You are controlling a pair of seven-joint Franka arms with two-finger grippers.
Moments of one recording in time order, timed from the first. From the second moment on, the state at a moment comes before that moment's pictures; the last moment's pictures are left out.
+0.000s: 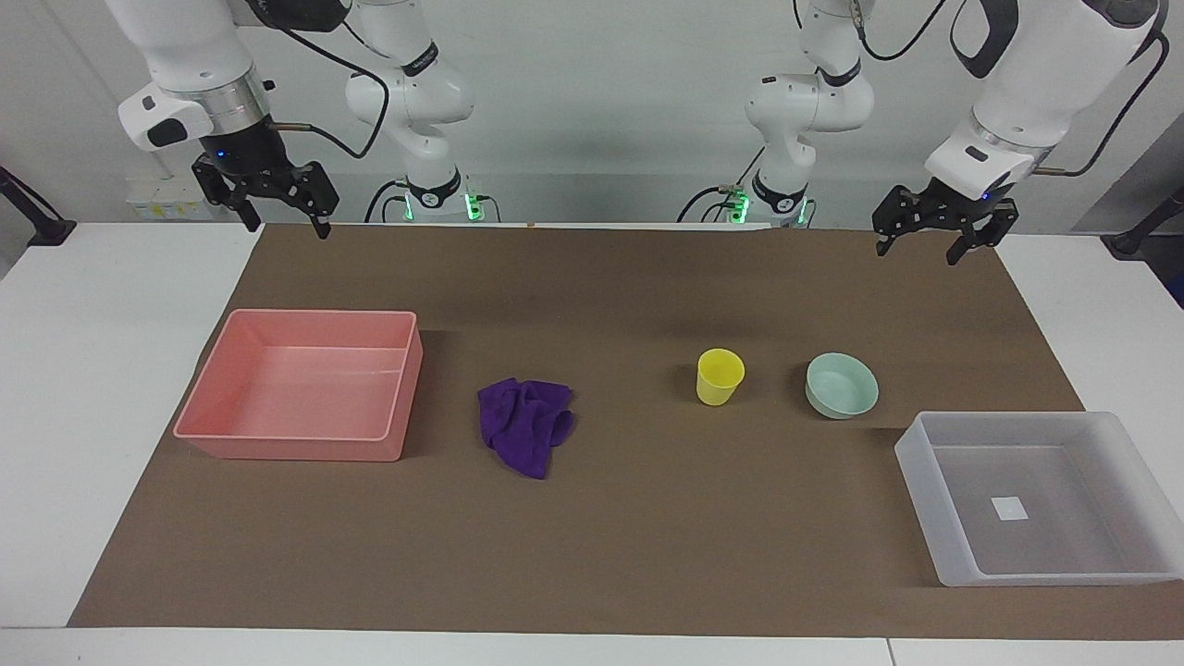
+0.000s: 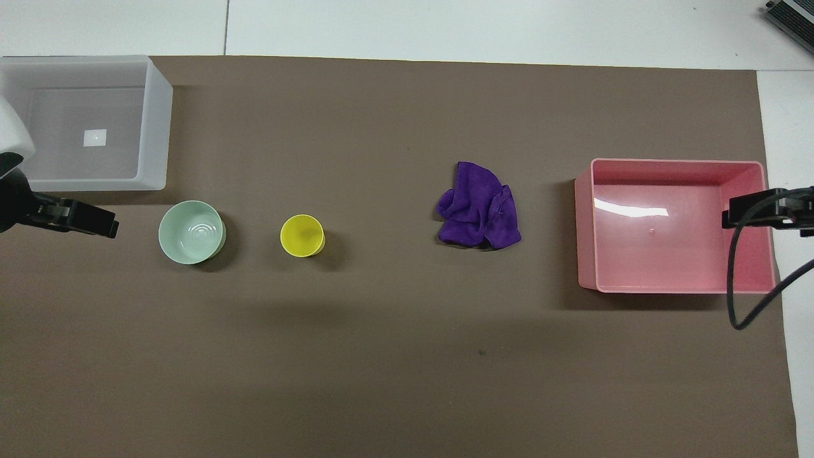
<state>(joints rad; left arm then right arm) -0.10 -0.06 0.00 -1.65 -0.01 1.56 0.12 0.04 -0.08 -0.07 -1.62 -0.02 1.56 0.09</state>
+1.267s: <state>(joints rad) -0.09 -0.02 0.00 -1.66 -0.01 1.64 0.10 0.07 -0.07 -0.06 -1.68 -0.02 1.66 0.09</state>
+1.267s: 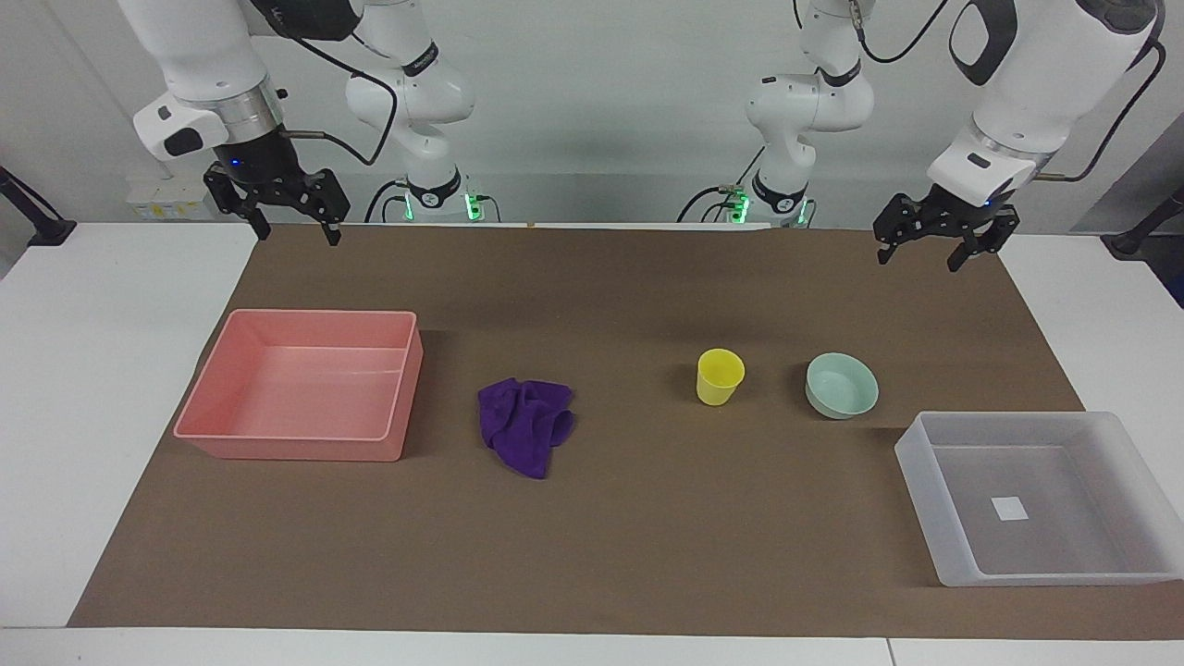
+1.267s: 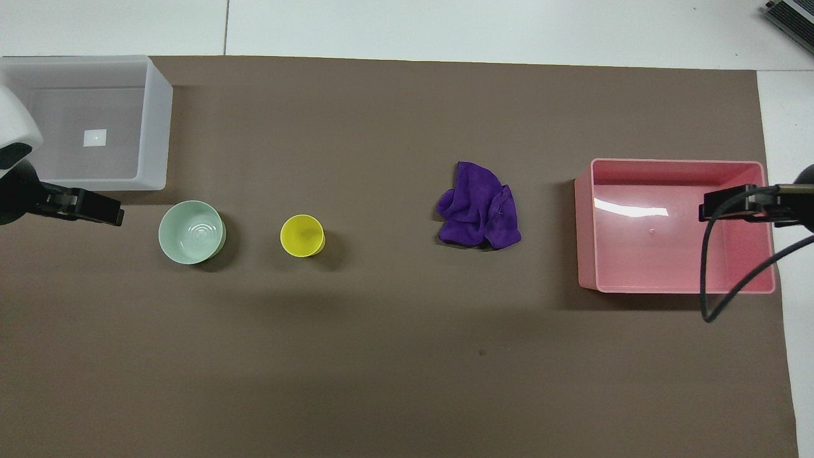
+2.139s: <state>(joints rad) -0.04 0.10 0.00 -1.96 -0.04 2.13 0.09 0.29 0.32 -0.05 -1.72 -0.02 2.18 0.44</state>
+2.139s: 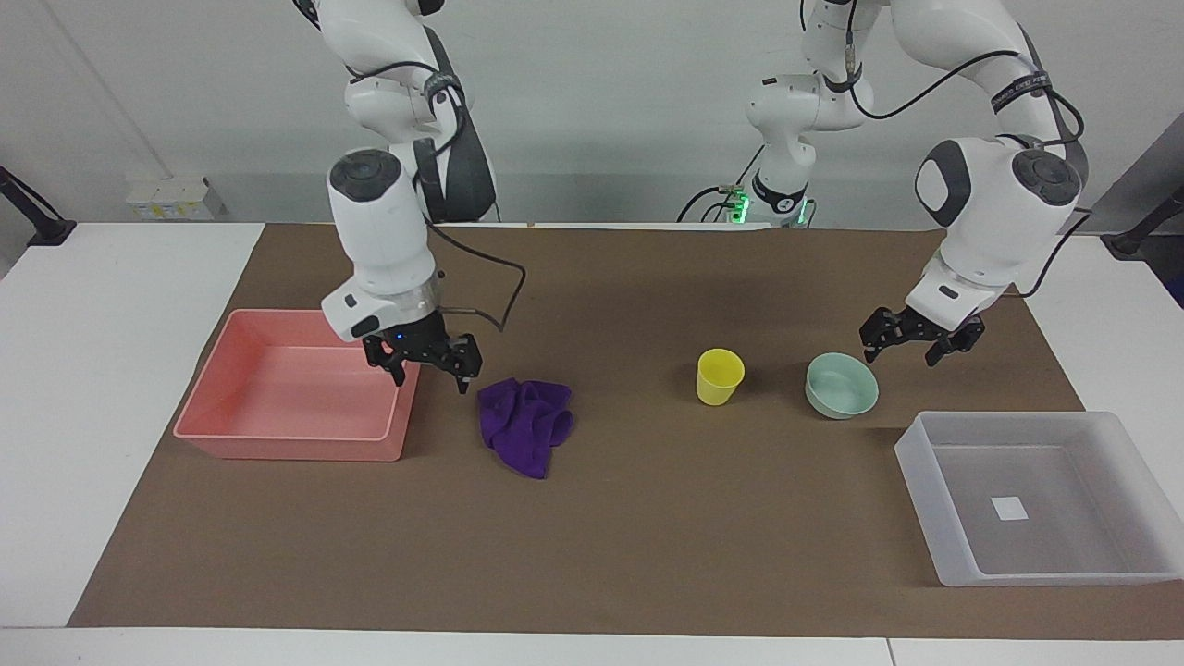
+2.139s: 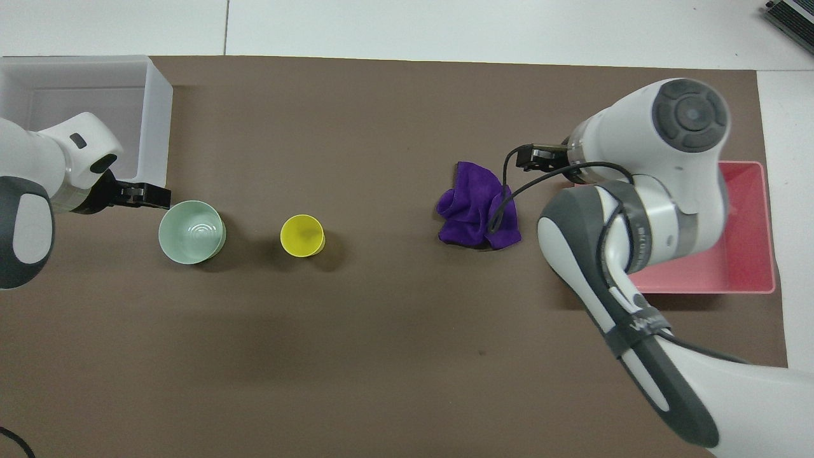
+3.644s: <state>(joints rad) 0.01 0.16 0.00 -2.10 -0.16 2.27 0.10 0.41 0.45 -0.05 -1.84 -0.02 2.43 0.53</state>
